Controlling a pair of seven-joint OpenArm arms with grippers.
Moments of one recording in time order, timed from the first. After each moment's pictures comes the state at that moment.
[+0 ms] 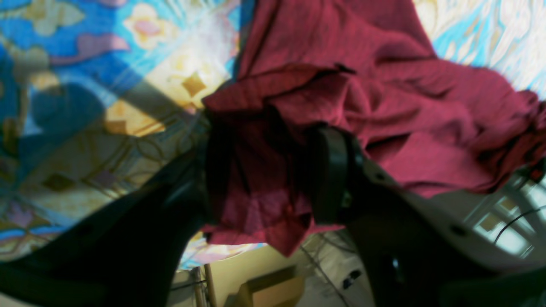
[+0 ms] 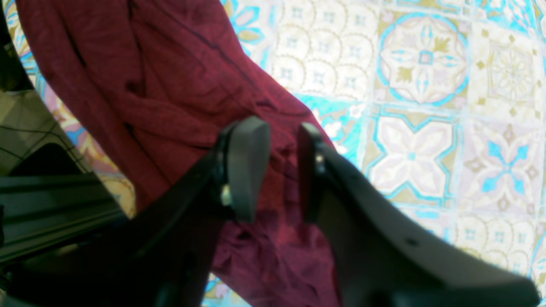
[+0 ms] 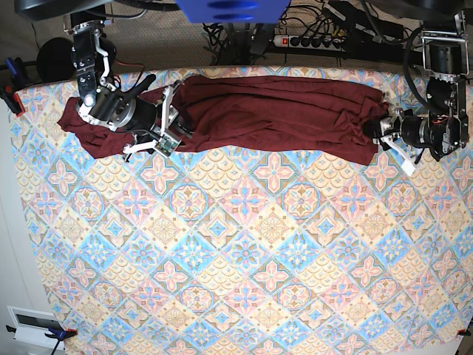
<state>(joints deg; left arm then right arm) 1.3 -36.0 -2.9 73.2 -64.0 -2.2 75.9 -13.3 20.1 -3.4 112.7 20.4 42.8 -50.5</state>
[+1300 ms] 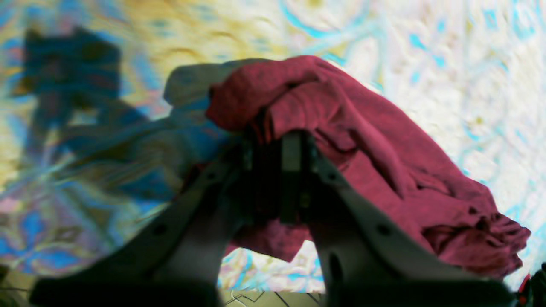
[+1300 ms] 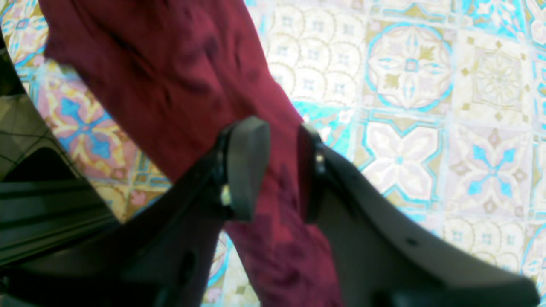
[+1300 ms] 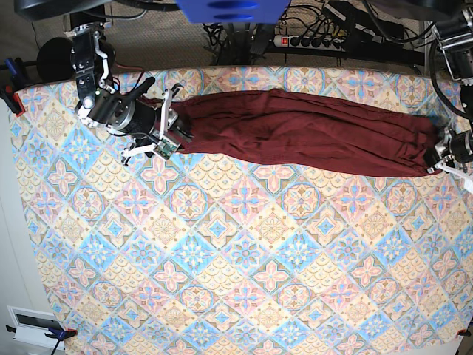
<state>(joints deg) -0.5 -41.5 -23.0 72.5 -57.4 -2.1 69.9 -12.4 20.1 -3.0 112.7 20.4 42.8 -50.5</state>
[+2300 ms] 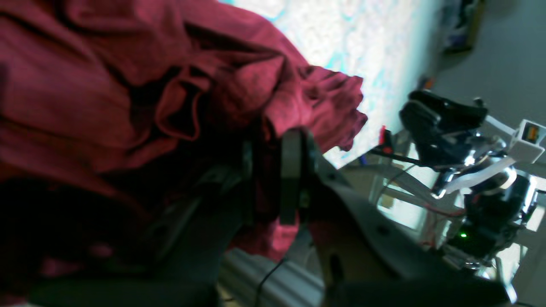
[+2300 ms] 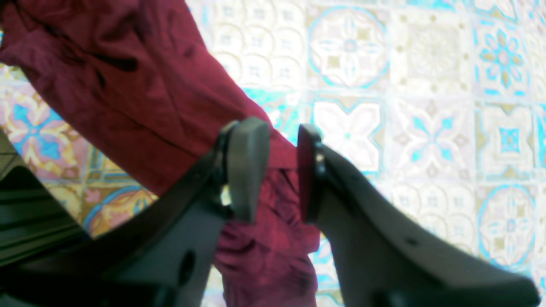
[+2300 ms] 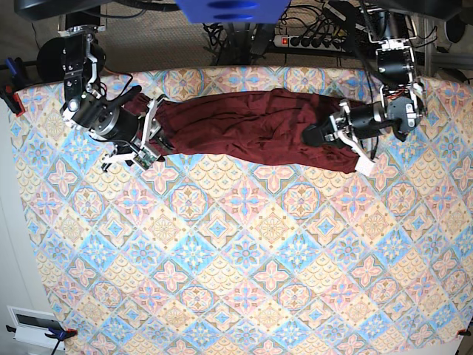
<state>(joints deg) 8.4 -14.4 -16.2 96.0 -69.5 -2.1 76.4 -12.2 20.1 3.7 112.7 20.6 42.8 -50.4</state>
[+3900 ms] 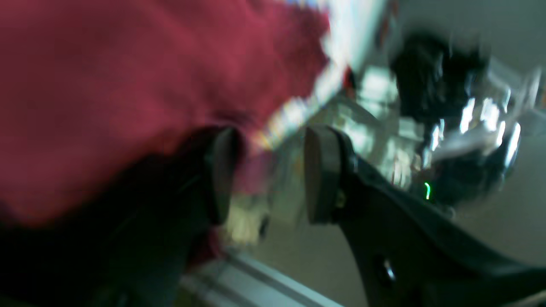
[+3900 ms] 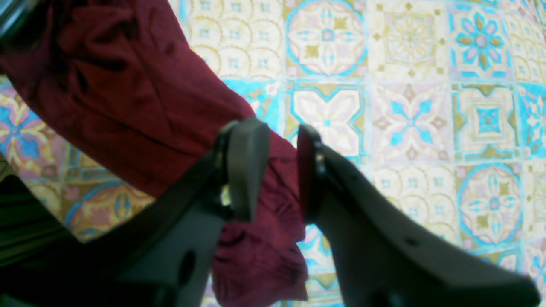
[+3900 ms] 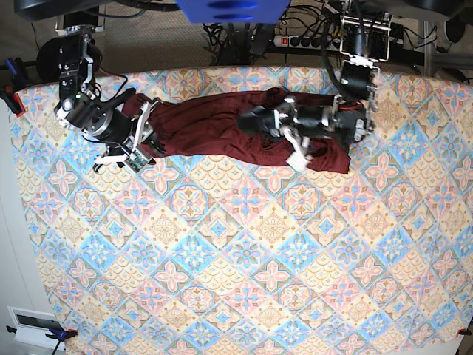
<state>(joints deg) 3.0 -11.2 5.3 85.5 -79.1 -2.0 76.6 -12.4 20.0 6.4 112.7 20.4 42.8 -50.6</state>
